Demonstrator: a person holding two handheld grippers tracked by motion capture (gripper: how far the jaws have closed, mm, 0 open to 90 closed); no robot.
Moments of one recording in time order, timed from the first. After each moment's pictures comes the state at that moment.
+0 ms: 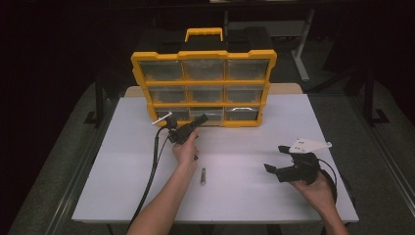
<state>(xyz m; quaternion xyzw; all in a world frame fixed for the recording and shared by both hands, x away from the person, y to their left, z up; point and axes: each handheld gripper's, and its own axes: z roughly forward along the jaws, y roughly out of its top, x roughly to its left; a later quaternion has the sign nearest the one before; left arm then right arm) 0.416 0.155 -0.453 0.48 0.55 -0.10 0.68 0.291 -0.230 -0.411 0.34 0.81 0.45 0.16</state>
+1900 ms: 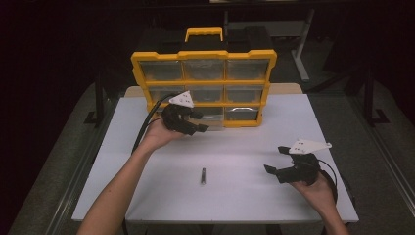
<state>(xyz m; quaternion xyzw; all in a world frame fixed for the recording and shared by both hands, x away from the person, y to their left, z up) 0.422 0.146 -0.334 0.90 0.14 0.09 0.41 0.290 -0.230 -0.411 0.33 0.82 0.44 0.15</state>
